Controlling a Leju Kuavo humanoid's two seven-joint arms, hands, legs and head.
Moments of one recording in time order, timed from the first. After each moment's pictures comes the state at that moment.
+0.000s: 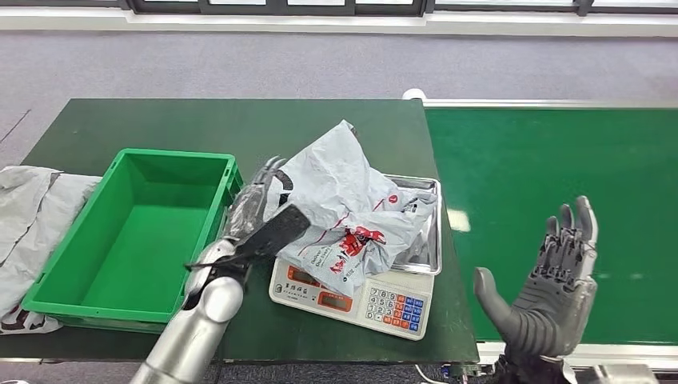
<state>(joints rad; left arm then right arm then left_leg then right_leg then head) -0.37 -0.16 -0.31 -1.23 -0.67 0.17 -0.06 0.24 0.14 0.03 -1.95 0.17 -0.27 -0.62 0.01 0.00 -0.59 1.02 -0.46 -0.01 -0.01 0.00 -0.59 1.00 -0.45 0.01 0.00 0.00</state>
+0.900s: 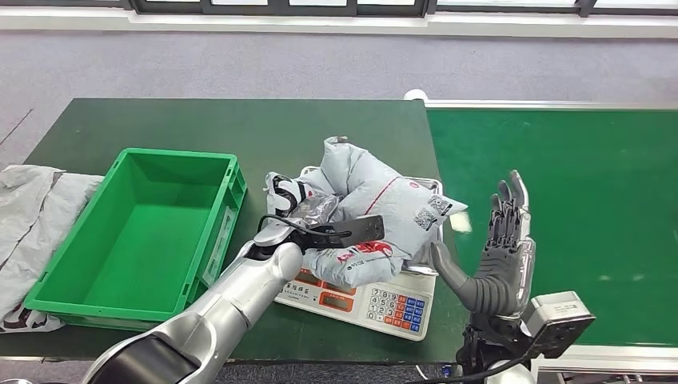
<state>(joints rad) -0.74 -0.33 -0.40 -0.51 -0.84 -0.09 0.04 0.11 0.16 0.07 -1.80 0.19 -0.22 -0.52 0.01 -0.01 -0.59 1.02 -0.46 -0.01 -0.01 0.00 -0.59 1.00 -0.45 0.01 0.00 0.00</state>
